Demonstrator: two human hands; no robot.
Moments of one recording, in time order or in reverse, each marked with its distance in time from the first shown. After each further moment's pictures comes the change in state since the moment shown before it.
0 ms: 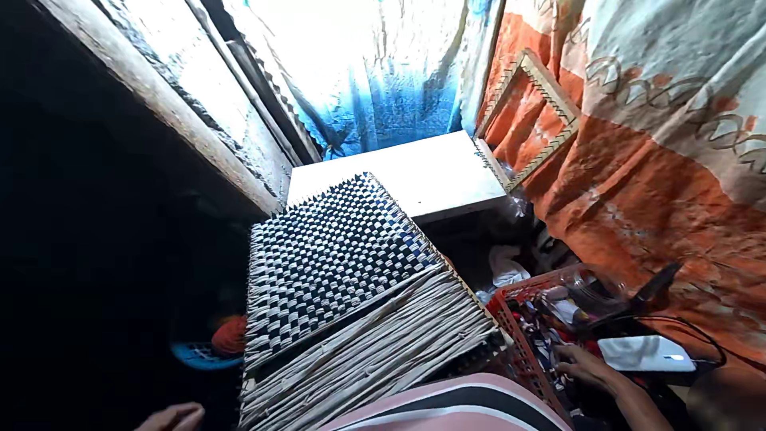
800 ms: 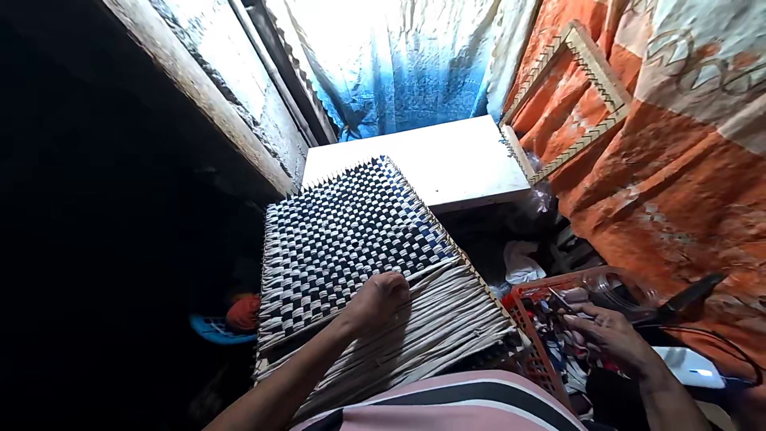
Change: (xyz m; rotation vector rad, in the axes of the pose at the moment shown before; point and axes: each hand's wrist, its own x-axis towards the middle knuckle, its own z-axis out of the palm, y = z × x) left_hand 0.157 0.256 0.129 -0.109 -0.264 0.605; right_hand -0.034 -0.099 -0.046 0.684 0.404 -0.167
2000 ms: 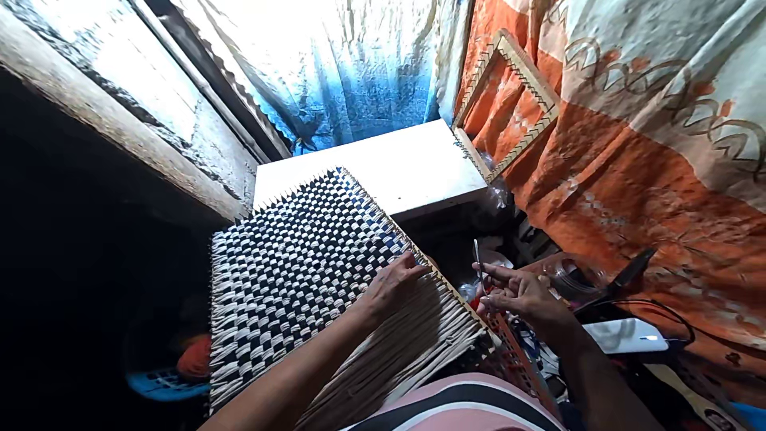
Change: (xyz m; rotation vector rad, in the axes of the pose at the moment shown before) left_hand 0.091 0.034 0.040 0.235 0.019 0.339; right_hand 0.008 -0.099 0.073 0.295 -0.311 -0.265
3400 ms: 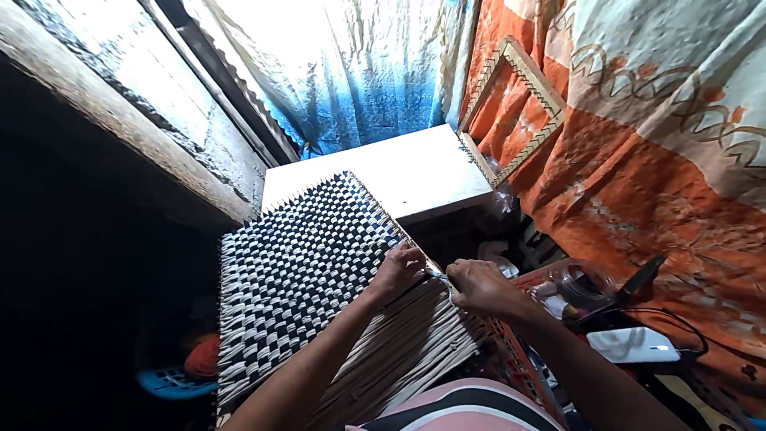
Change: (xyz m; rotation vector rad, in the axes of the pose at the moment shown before) left_hand 0.027 -0.015 -0.010 -0.378 0.078 -0.212; right_hand 0.070 -0.044 0.060 -1.399 -0.250 0.216
